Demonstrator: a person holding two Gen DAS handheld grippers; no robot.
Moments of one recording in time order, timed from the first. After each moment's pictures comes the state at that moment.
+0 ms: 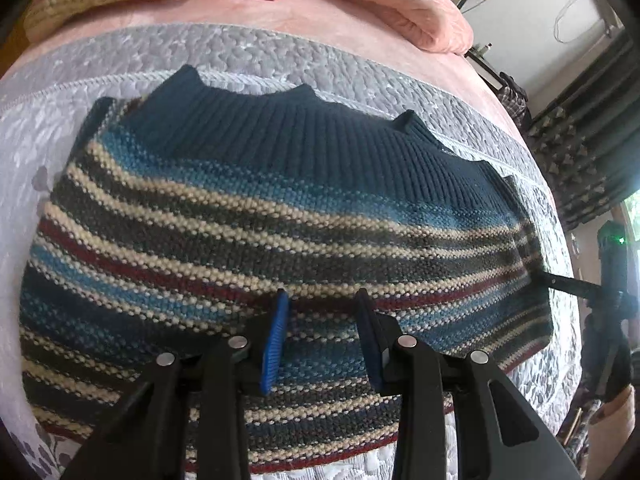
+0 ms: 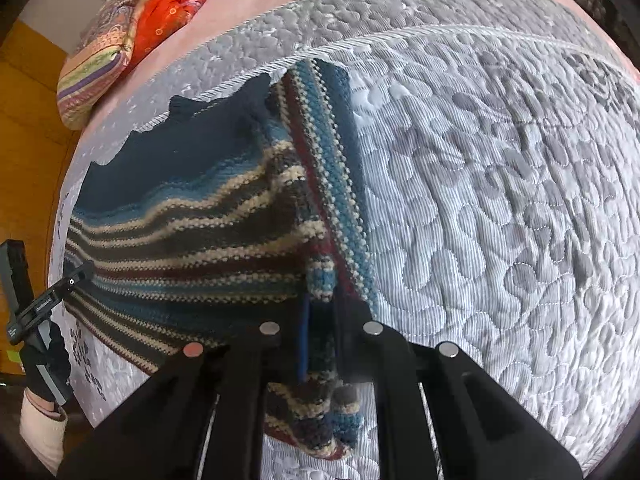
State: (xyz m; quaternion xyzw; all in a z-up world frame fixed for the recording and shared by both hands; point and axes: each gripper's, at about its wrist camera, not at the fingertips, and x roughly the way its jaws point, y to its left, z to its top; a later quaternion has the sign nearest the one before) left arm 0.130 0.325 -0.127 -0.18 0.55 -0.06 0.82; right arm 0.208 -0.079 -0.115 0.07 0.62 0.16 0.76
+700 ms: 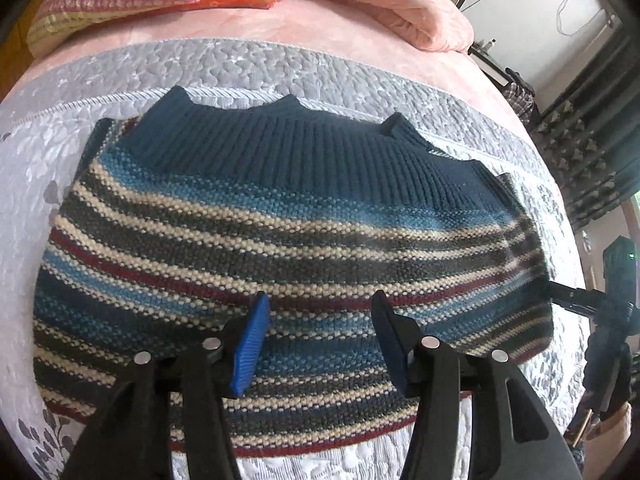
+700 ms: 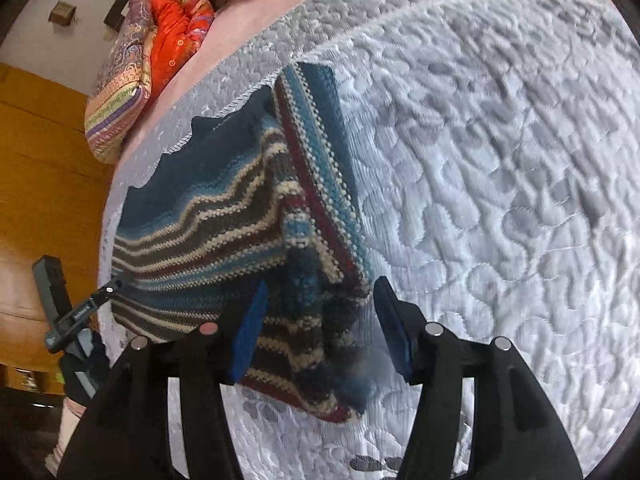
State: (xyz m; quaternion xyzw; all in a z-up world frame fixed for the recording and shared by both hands) left arm 0.132 0.300 -0.110 -0.15 0.55 -0.03 0.82; right arm 0.192 -0.119 -0.117 0.19 0.61 0.20 0.74
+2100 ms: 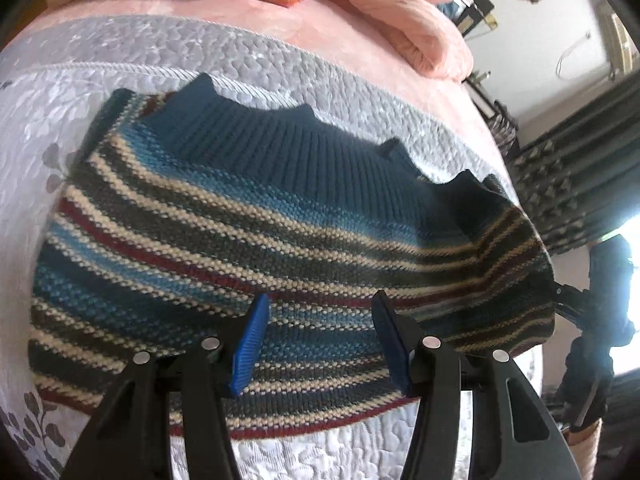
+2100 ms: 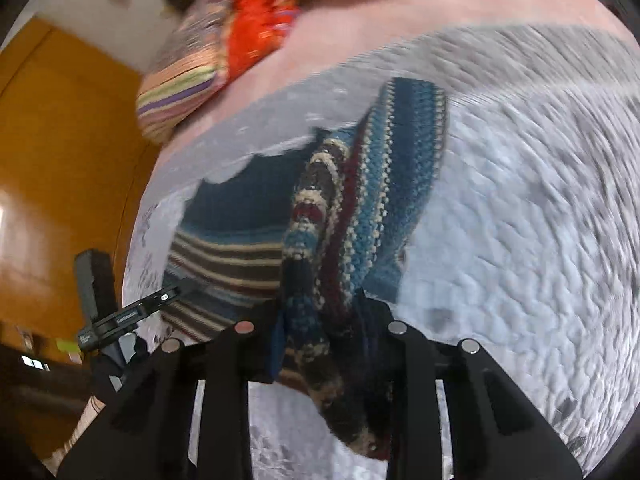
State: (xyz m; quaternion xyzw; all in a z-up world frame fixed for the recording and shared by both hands) left arm 0.115 0.344 -0.095 -0.26 0.53 -0.07 0.80; right arm 0.197 -0.004 -0.033 0.14 0.57 0.29 0.76
